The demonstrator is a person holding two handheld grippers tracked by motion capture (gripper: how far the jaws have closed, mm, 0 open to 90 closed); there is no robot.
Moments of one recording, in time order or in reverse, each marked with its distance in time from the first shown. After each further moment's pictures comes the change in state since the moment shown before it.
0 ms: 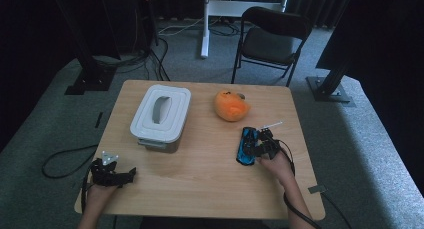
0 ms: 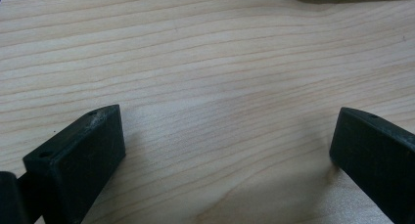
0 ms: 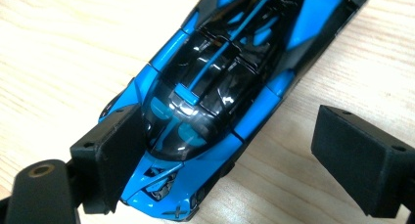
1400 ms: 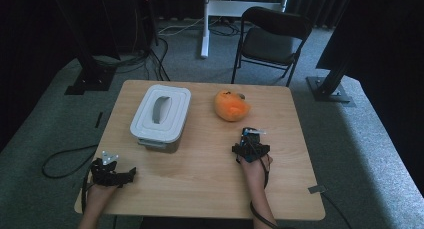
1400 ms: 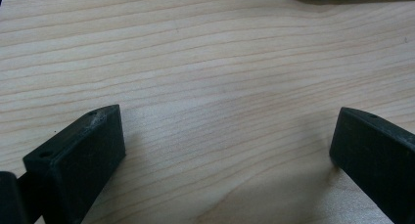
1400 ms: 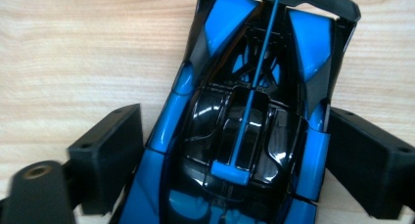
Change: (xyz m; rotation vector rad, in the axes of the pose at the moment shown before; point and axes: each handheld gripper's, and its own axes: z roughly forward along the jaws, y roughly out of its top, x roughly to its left) left arm 0.000 0.000 0.000 0.002 0.004 -0.003; right arm 0.052 -0.003 0.039 -0.215 -0.351 0.218
